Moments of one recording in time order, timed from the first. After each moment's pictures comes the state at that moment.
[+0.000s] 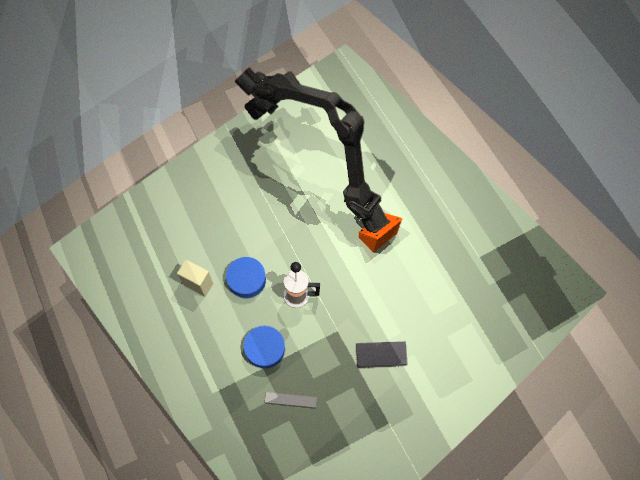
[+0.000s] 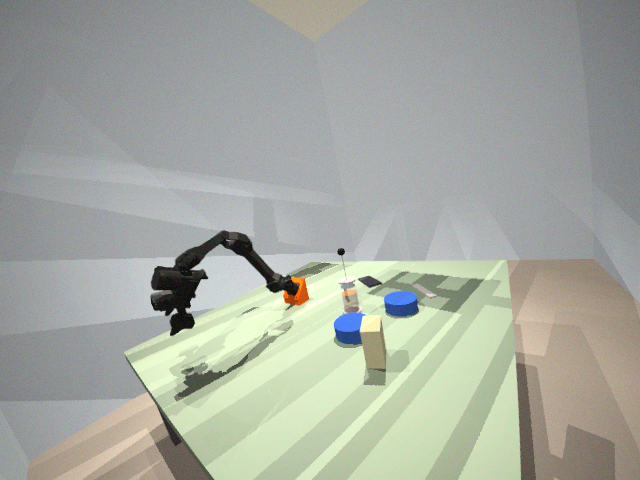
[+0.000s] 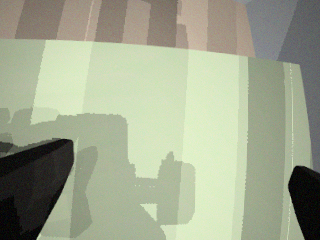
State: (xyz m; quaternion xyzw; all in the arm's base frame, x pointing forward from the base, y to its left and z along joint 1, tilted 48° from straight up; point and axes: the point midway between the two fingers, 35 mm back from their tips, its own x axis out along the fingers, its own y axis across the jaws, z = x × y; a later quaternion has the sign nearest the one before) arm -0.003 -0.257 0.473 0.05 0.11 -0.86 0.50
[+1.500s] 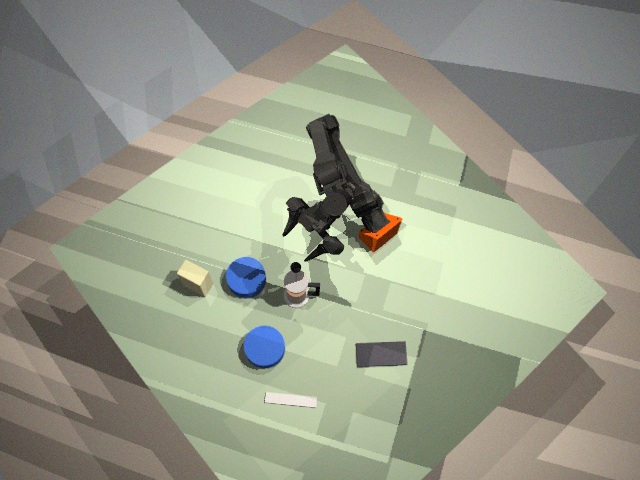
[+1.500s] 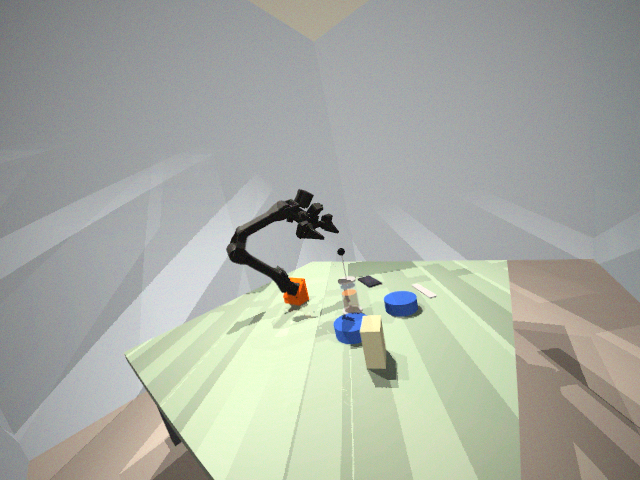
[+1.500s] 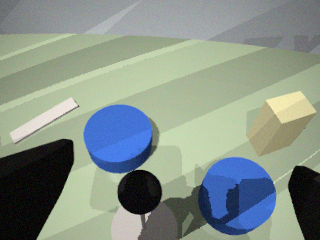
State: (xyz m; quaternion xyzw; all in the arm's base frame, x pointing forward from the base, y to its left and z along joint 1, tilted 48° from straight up) arm 0.273 0.203 0.205 -0.37 0.24 -0.09 0.89
